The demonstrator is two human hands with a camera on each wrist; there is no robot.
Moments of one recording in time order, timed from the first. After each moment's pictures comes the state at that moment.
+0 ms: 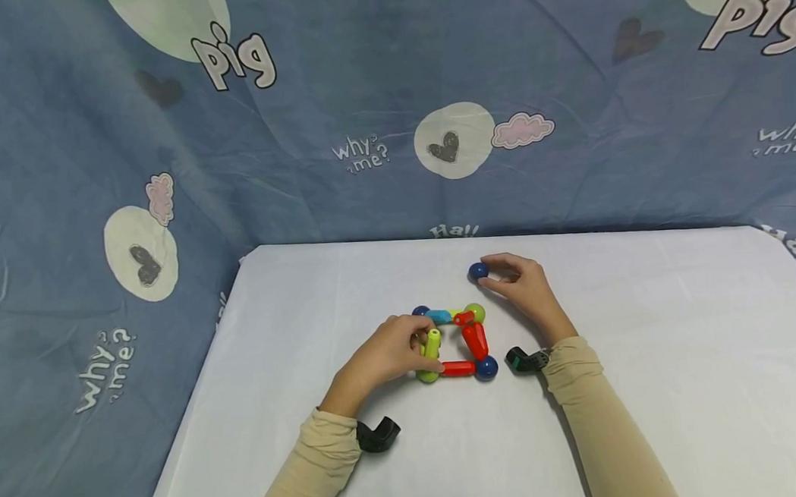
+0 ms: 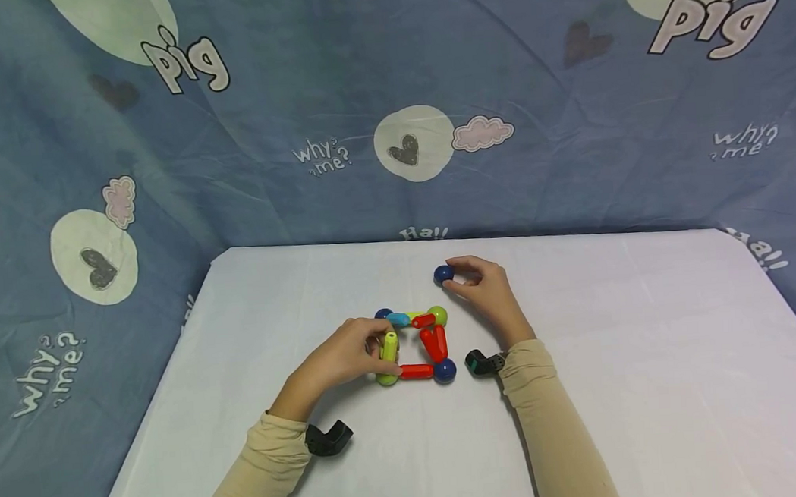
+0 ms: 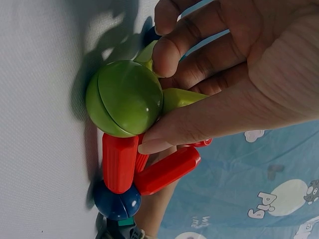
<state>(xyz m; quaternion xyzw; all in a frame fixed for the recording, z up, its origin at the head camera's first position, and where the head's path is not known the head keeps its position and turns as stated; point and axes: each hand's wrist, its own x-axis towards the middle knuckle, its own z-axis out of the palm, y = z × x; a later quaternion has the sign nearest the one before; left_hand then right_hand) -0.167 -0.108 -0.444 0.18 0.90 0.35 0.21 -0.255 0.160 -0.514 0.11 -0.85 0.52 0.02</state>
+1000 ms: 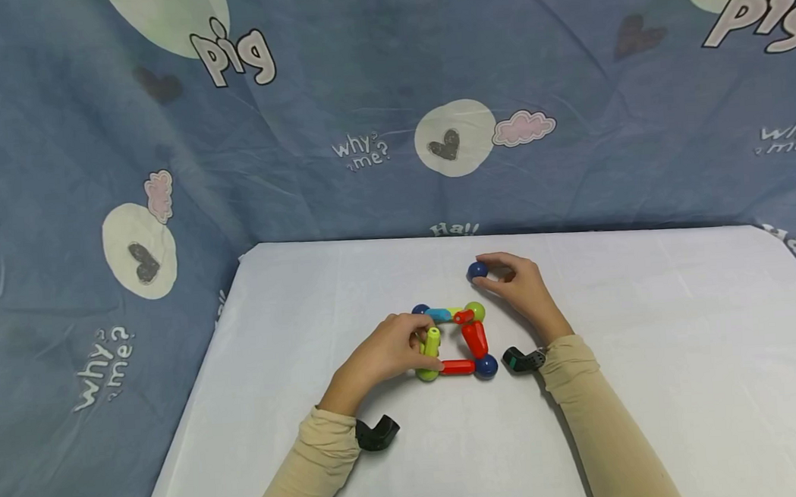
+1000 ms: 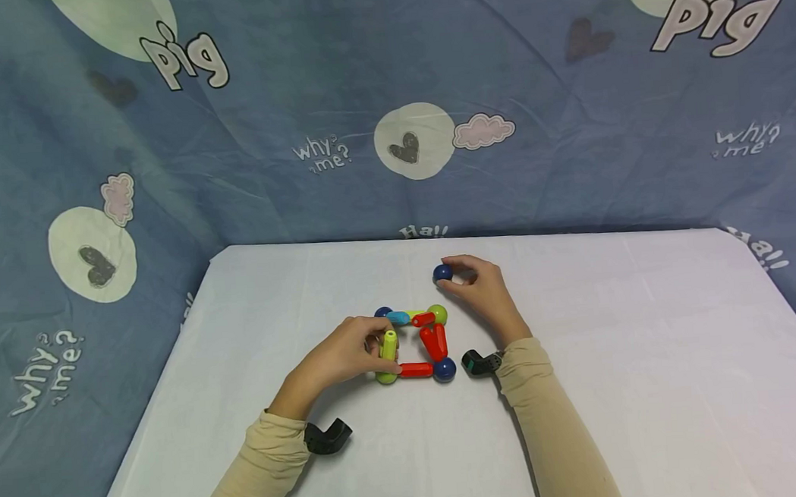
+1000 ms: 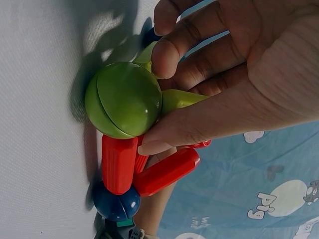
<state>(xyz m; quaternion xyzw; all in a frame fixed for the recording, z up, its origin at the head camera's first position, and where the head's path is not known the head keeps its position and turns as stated) -0.167 -0.109 -0.444 0.18 0.90 0.34 0.20 -0.255 0.153 -0.512 0.12 -0.86 0.49 0.03</state>
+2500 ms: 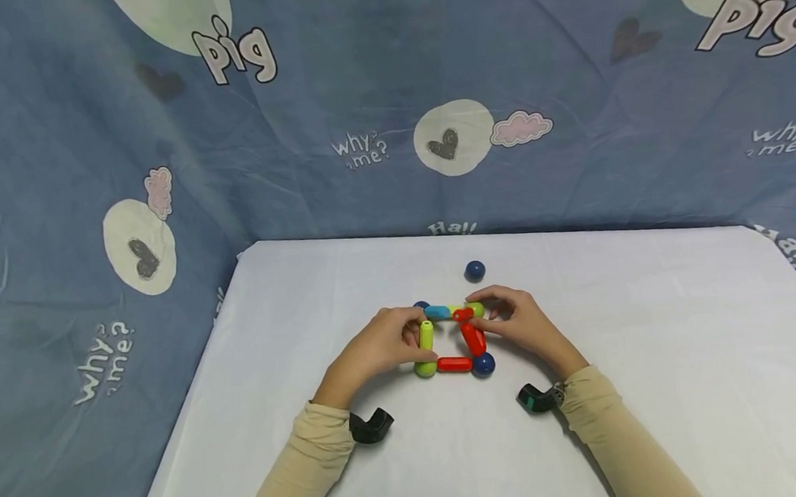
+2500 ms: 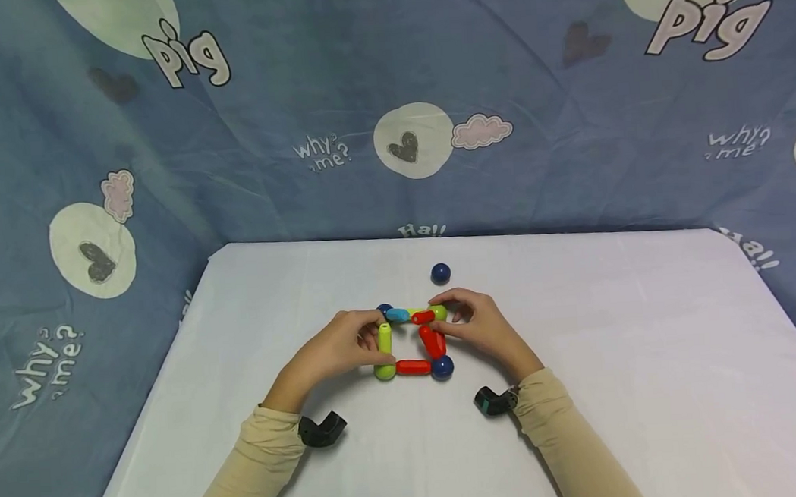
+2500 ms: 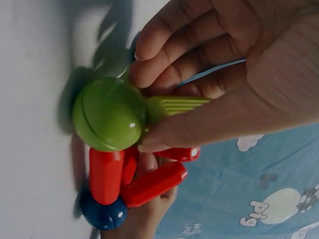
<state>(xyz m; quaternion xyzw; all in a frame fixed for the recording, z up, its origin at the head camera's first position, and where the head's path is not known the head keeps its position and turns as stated) -0.169 -0.117 -0.442 0.19 0.89 0.36 0.19 -0.200 0.156 -0.512 0.22 -0.84 0.50 -0.04</state>
